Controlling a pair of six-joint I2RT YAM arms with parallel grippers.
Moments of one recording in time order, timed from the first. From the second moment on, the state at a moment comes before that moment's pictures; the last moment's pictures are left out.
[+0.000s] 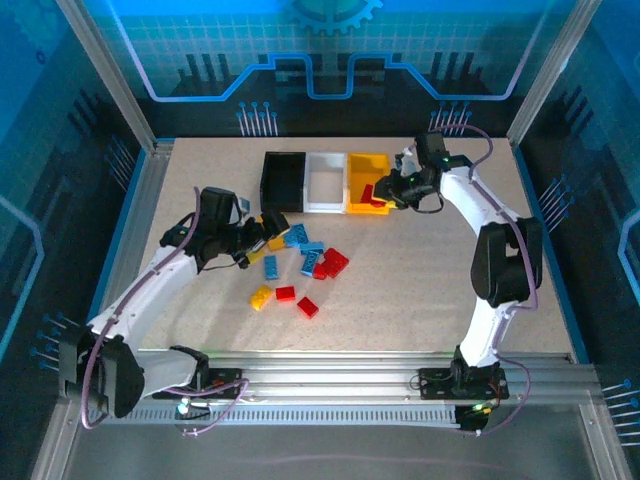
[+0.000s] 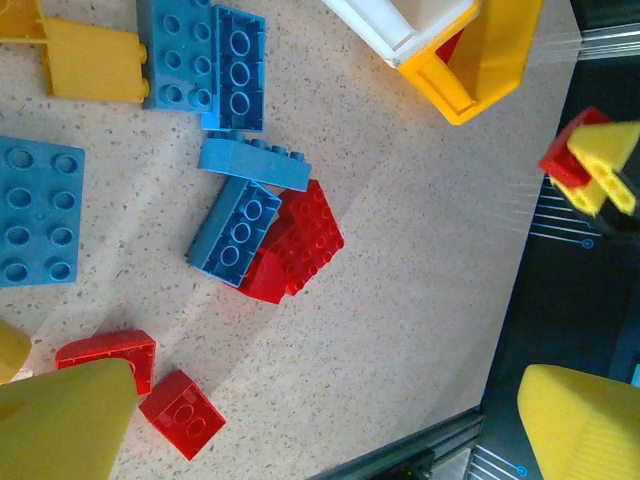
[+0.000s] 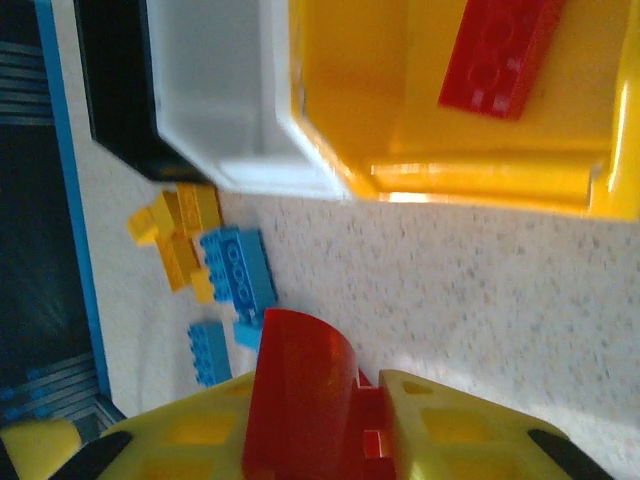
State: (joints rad) left arm -0.25 1.20 0.93 -0.58 0.47 -0.93; right arm 0.16 1.91 1.58 -0.75 -0.60 0.49
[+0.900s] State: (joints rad) left arm -0.25 1.14 0.89 -0.81 0.40 -0.85; right arm 0.22 2.20 1.93 -0.78 -0.49 0.65
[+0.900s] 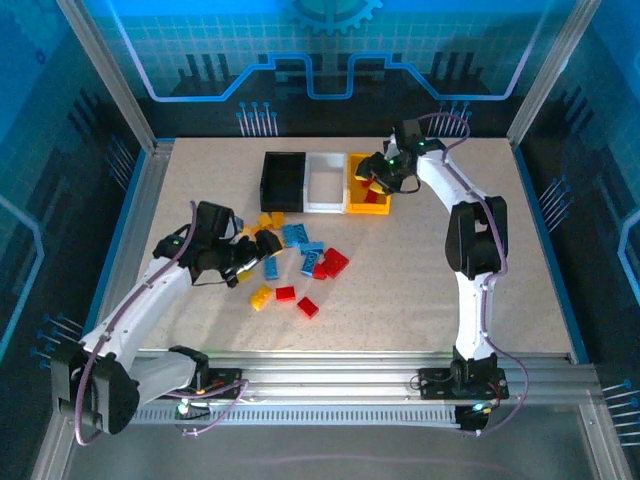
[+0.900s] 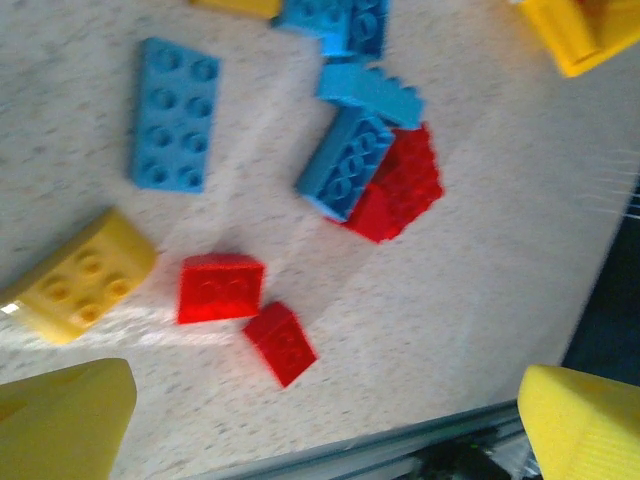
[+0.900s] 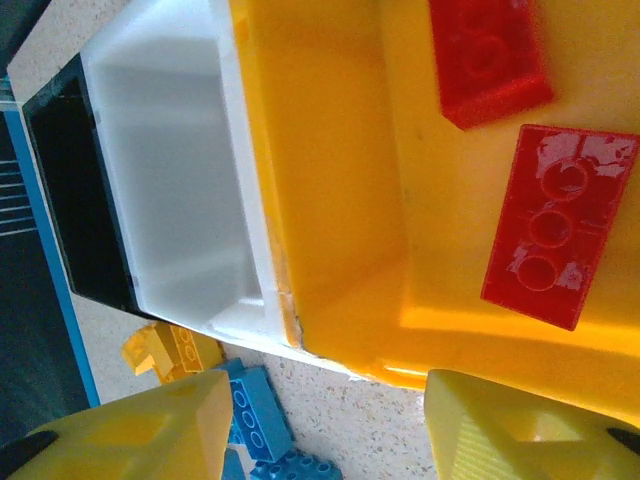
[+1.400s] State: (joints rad) left arm -0.32 1.38 0.93 -1.06 0.22 -0.61; right arm 0.32 1.80 1.51 -0.80 -0.47 0.54
